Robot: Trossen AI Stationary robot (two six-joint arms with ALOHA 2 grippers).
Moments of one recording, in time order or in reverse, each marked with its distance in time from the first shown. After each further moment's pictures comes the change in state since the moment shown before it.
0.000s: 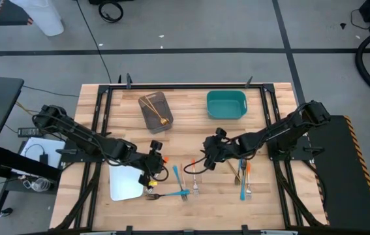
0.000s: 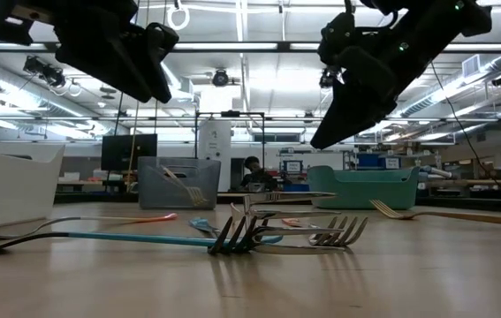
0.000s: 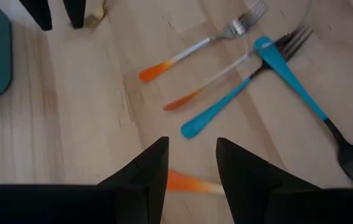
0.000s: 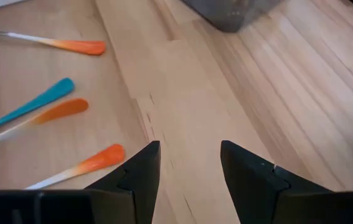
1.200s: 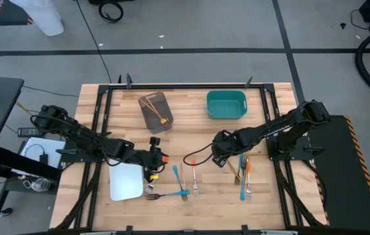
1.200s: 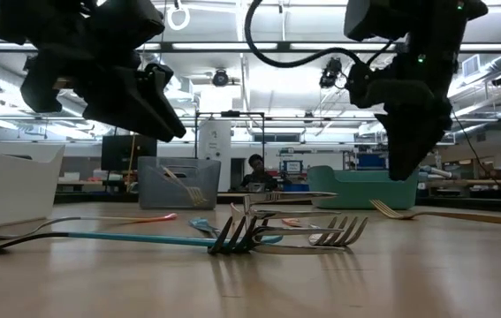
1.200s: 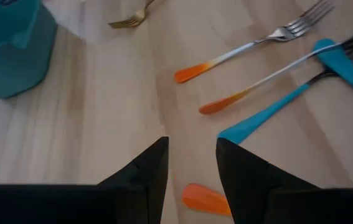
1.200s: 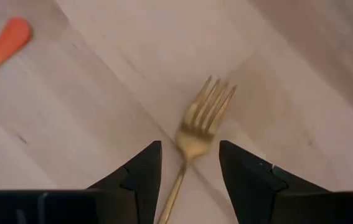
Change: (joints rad) left arm 0.053 0.000 -0.247 0.411 -0.090 0.017; right arm -0.056 -0.001 0.085 -0.586 -0.280 0.461
